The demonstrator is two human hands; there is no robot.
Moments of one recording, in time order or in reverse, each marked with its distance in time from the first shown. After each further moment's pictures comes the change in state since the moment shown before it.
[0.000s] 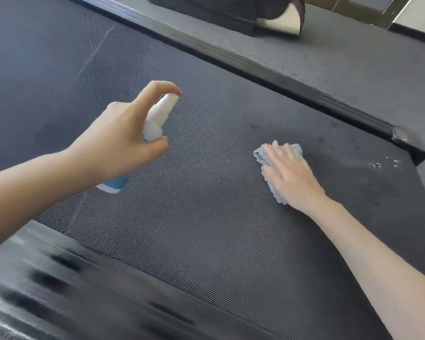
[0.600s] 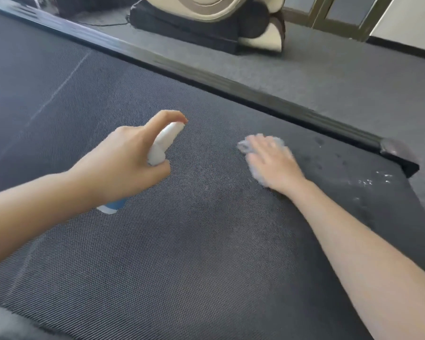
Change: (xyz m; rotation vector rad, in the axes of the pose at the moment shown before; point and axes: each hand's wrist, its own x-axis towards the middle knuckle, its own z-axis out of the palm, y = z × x) left_hand 0.050 0.012 0.033 0.088 -0.077 0.125; right_hand 0.081 0.028 -0.007 -0.034 0.094 0.032
